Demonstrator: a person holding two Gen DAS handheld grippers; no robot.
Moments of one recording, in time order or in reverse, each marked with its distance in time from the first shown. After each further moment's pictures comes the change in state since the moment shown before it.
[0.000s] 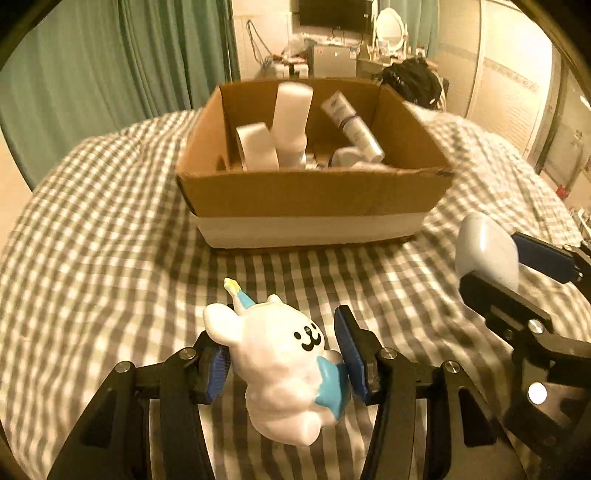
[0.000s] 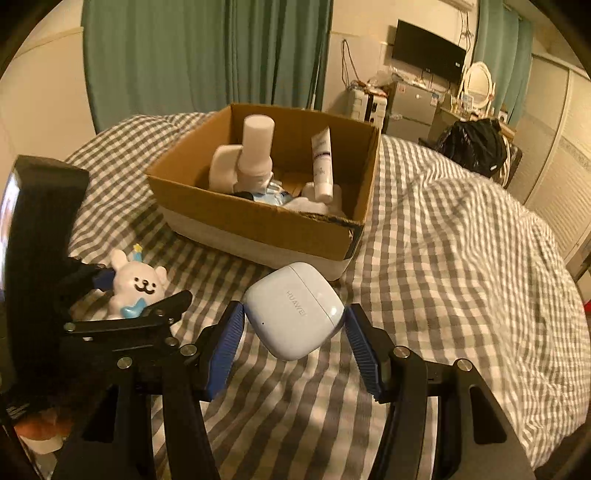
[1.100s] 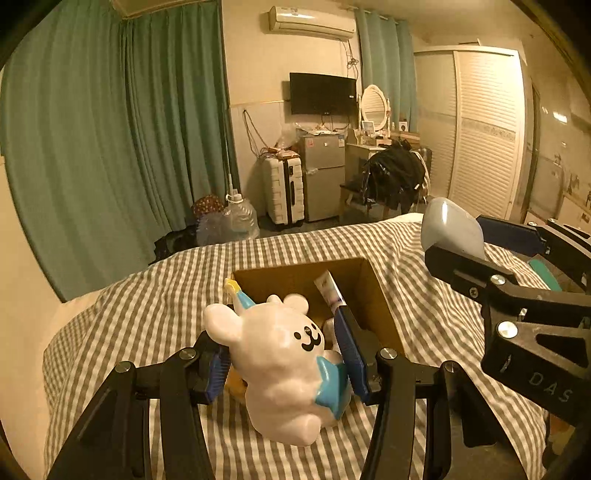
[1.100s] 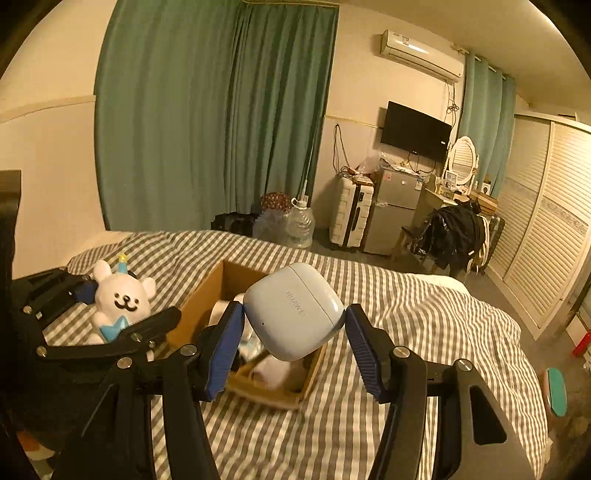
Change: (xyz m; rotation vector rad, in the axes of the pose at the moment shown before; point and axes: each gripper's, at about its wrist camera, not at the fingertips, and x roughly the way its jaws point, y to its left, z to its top) left arm -0.093 0.008 0.127 0.033 -0.326 -0.014; right arm -0.110 -0.022 0.126 -0.034 -0.299 -0.040
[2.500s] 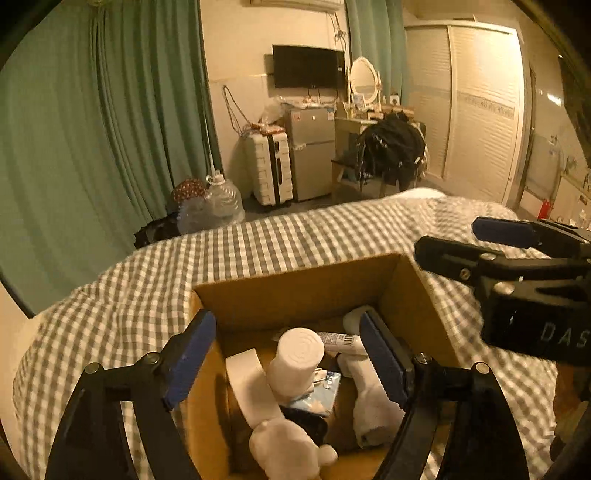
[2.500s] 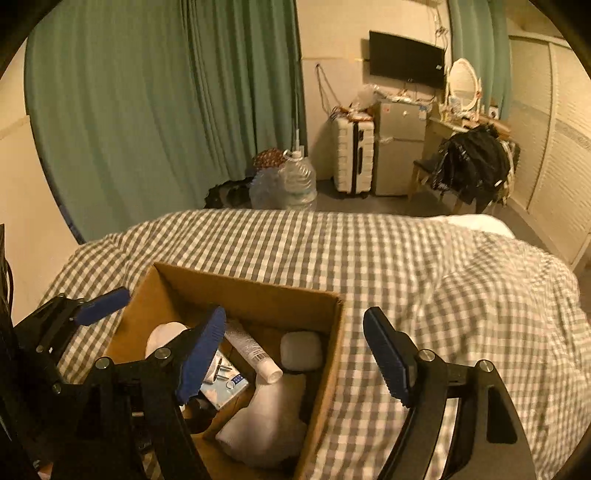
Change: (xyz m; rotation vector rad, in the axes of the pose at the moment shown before) left arm 0.120 0.004 0.011 0.052 0.075 -0.042; right arm 0.182 -0.059 0.002 0.195 0.184 0.055
